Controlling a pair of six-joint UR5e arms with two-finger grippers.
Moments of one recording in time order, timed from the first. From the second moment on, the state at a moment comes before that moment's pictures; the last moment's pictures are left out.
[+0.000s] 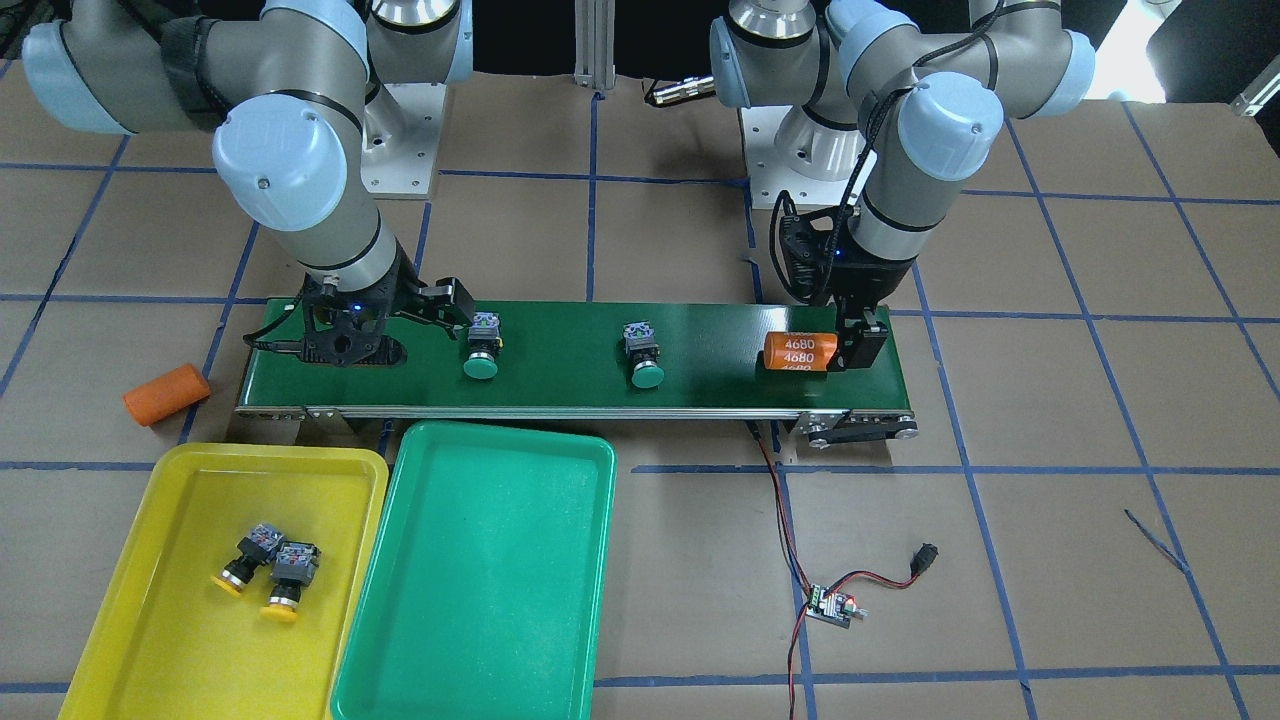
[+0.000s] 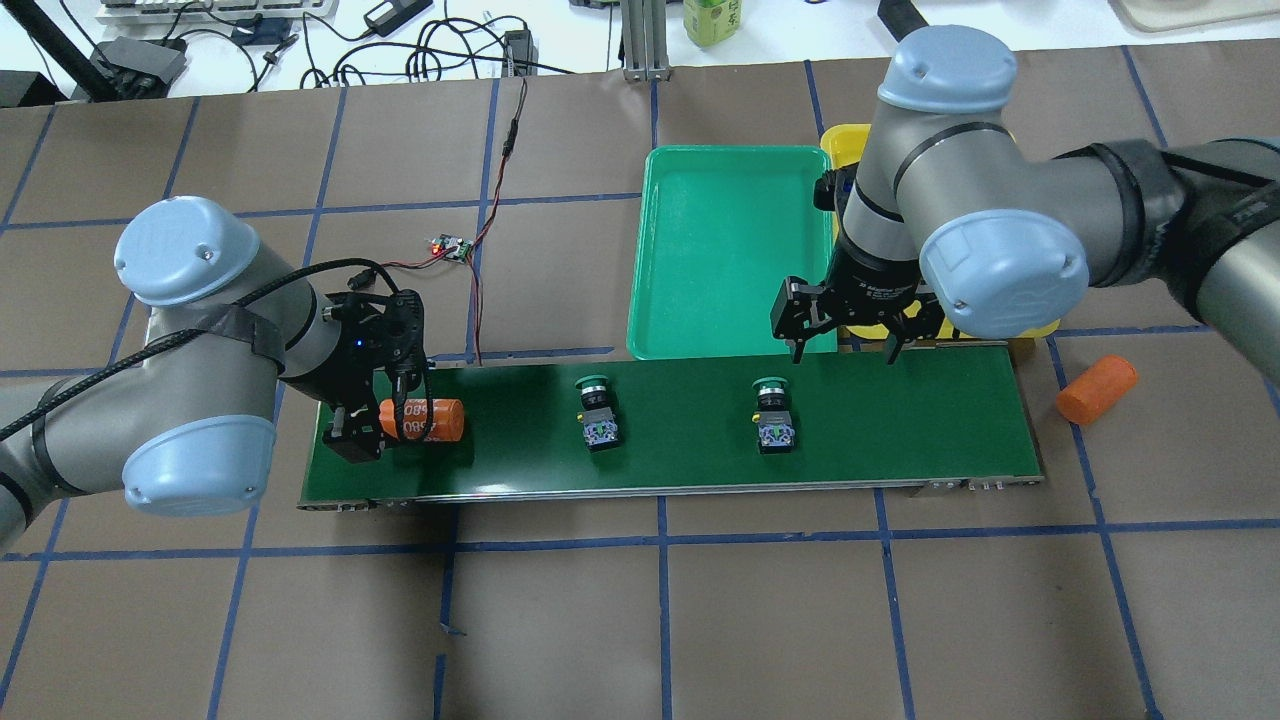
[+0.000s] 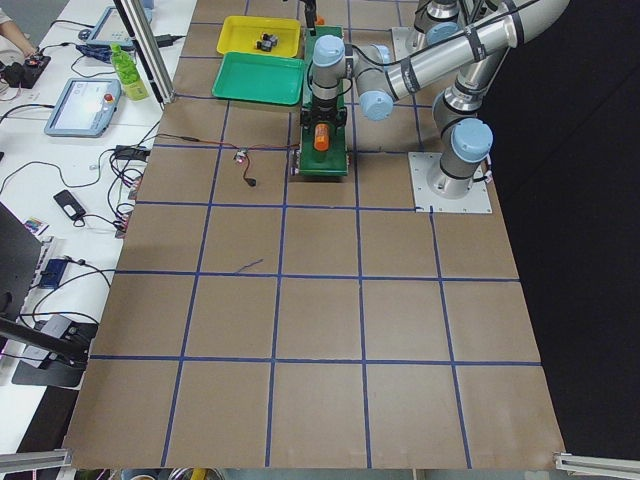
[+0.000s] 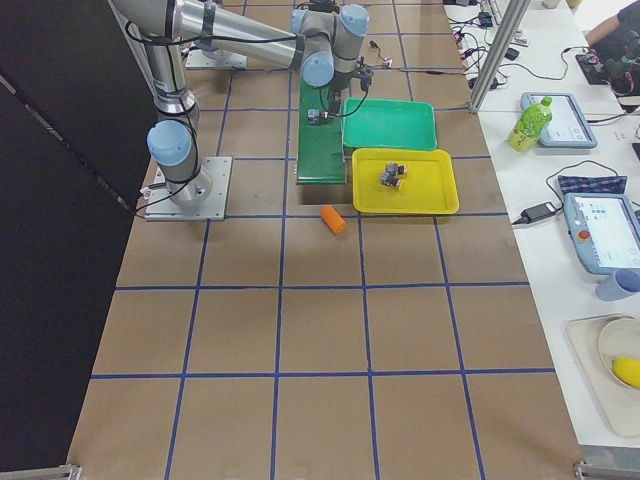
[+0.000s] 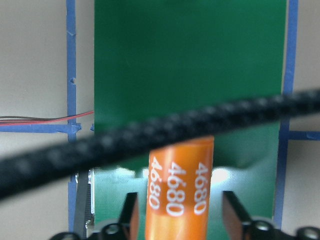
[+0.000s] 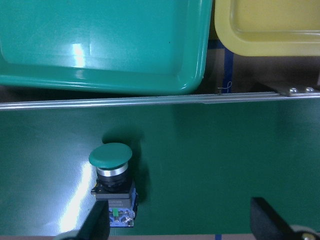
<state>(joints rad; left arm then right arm) -1.46 -1.52 -2.15 -0.99 1.52 1.54 1.66 -1.43 1.86 -1.83 -1.50 0.11</state>
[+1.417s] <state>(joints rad) -1.46 -1.58 -1.58 -1.57 1.48 0.51 1.63 -1.40 1.99 -1.93 -1.45 0.09</state>
